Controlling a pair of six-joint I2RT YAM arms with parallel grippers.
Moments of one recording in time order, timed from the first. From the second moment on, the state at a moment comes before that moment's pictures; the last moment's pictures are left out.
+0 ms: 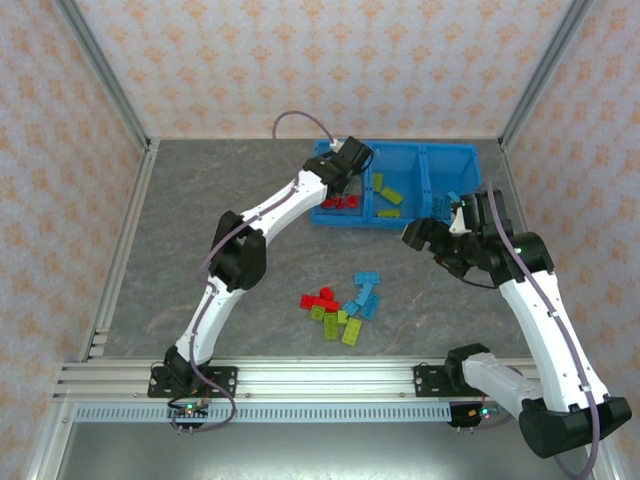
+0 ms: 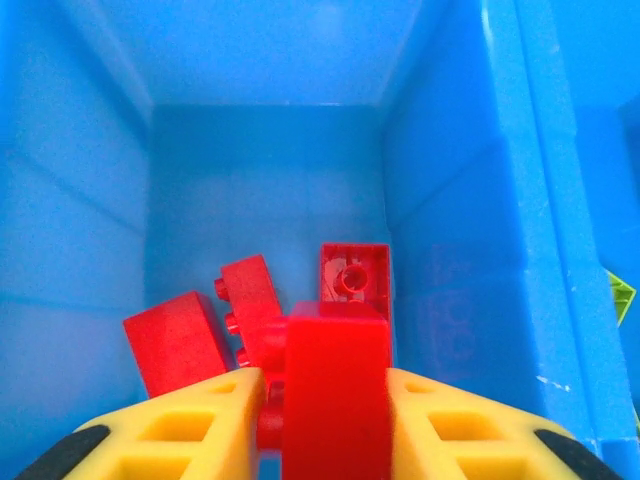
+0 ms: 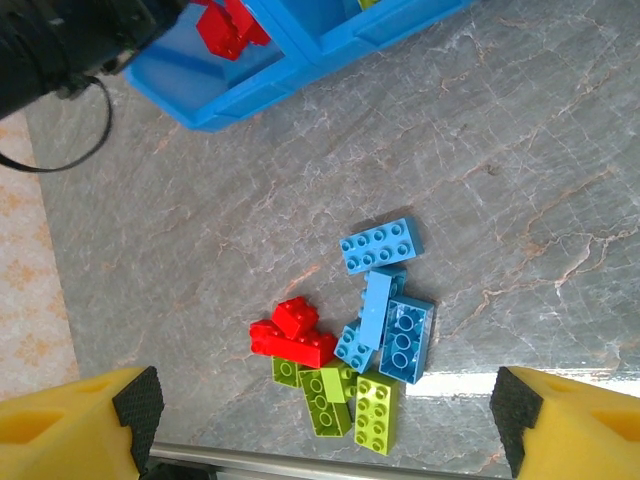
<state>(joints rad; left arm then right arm) -0.62 2.37 2.25 -0.80 -0.29 -0.55 0.24 0.97 1.17 -1.15 -0.30 0.72</state>
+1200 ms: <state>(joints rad) -0.65 0.81 0.83 -0.63 -0.05 -0.10 0.69 1.59 1.12 -0.96 0.03 0.79</state>
